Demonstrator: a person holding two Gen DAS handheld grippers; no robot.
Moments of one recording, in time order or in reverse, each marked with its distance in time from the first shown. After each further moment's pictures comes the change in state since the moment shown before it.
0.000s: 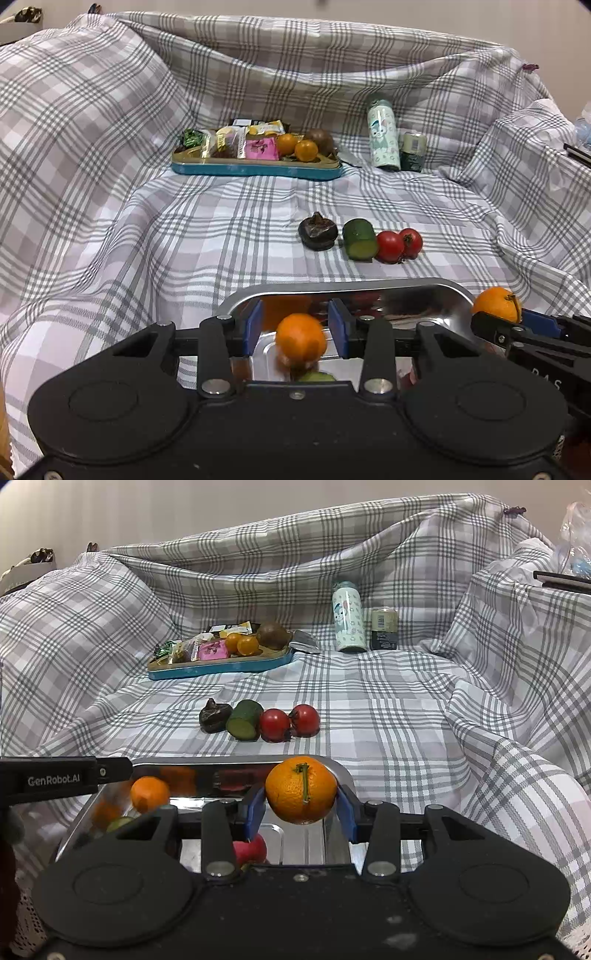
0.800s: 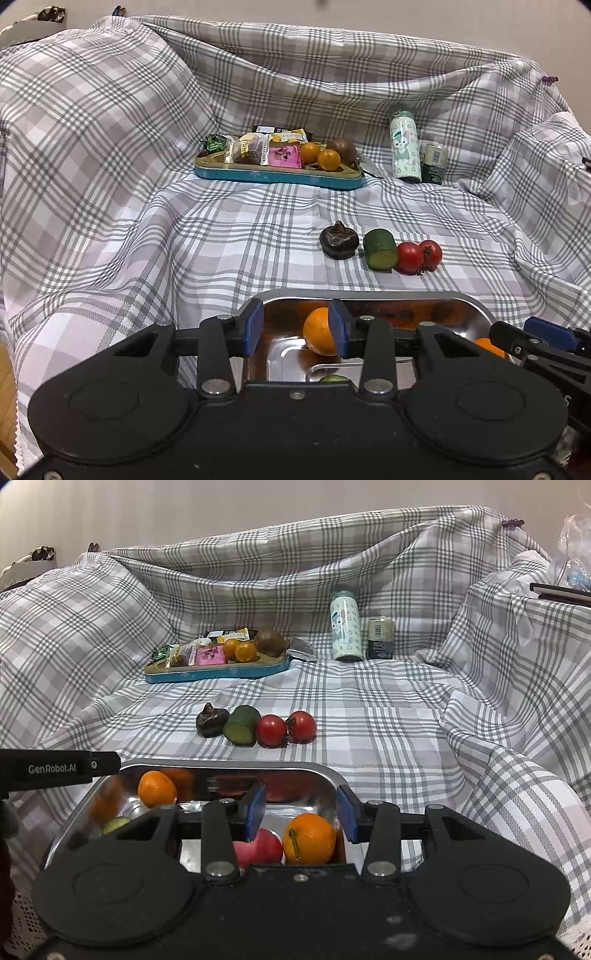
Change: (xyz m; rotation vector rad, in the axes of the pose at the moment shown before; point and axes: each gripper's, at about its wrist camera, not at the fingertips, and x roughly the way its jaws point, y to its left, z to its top) left arm -0.003 0.003 0.000 -0.040 -0.032 0.062; right arm -0.005 0.003 -0.001 -0.028 -0.031 -0.021
